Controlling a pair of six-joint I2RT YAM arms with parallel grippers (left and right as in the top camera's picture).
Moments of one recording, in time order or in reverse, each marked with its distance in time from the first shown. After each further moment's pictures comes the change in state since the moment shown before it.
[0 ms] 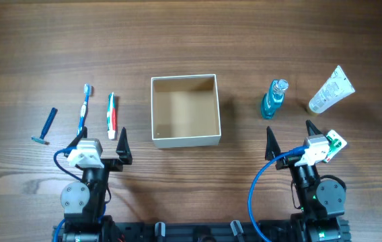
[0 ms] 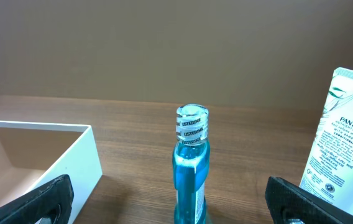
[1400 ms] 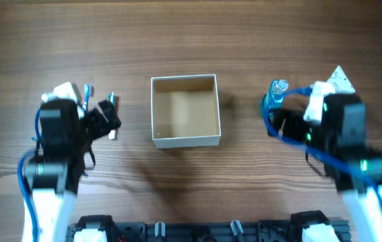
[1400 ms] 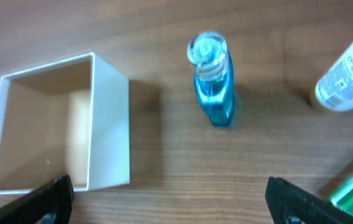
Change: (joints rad) left arm 0.000 0.929 0.853 -0.650 -0.104 -0.302; right arm 0.000 0.953 0.995 -0.910 -0.077 0.268
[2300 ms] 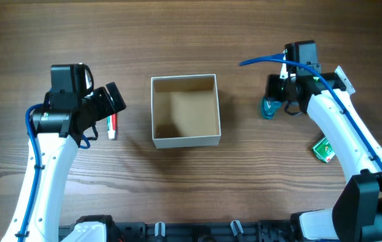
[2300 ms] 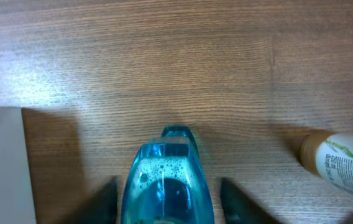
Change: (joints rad) left arm 0.000 0.334 0.182 -0.076 0.048 0.011; right arm 0.000 0.621 0.163 0.219 0.175 -0.093
